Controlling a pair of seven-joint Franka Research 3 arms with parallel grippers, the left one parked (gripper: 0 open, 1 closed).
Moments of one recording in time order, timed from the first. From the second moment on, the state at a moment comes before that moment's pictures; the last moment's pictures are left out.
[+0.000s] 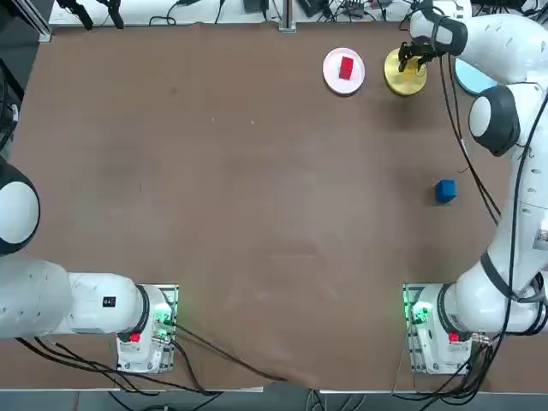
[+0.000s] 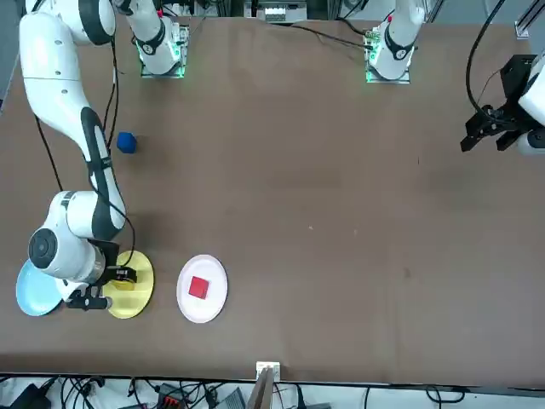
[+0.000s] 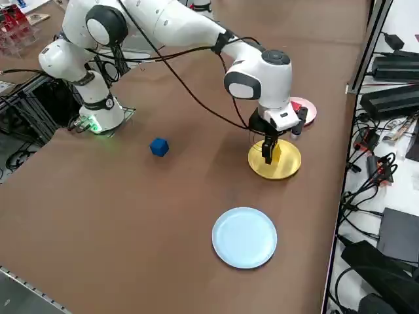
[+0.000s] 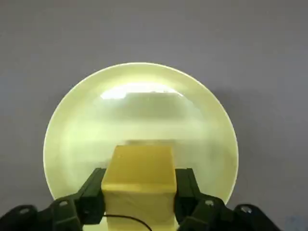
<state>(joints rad) -0.01 0.88 0.00 -1.28 0.00 2.21 0.01</state>
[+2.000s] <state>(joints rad) -0.01 0.46 -0.01 -1.24 0.00 1.63 0.01</state>
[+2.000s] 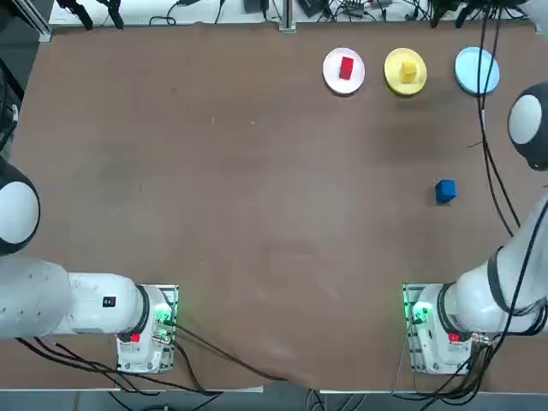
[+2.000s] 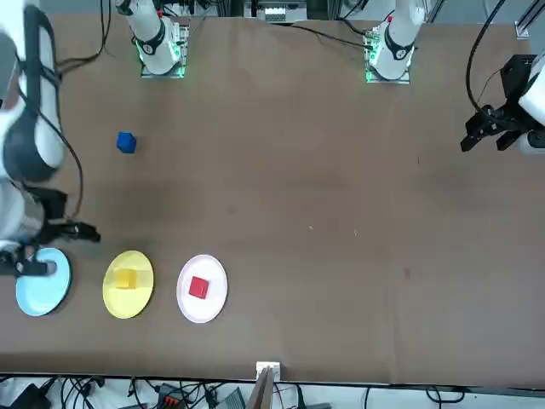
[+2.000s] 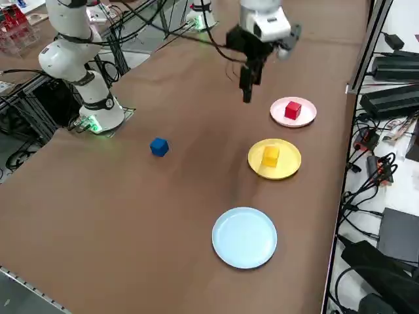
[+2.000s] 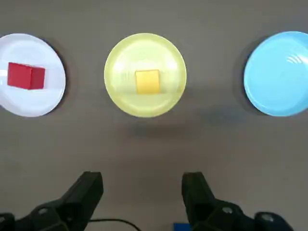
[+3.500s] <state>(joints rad) -0.16 -0.09 -0.02 -2.23 -0.03 1.78 0.00</state>
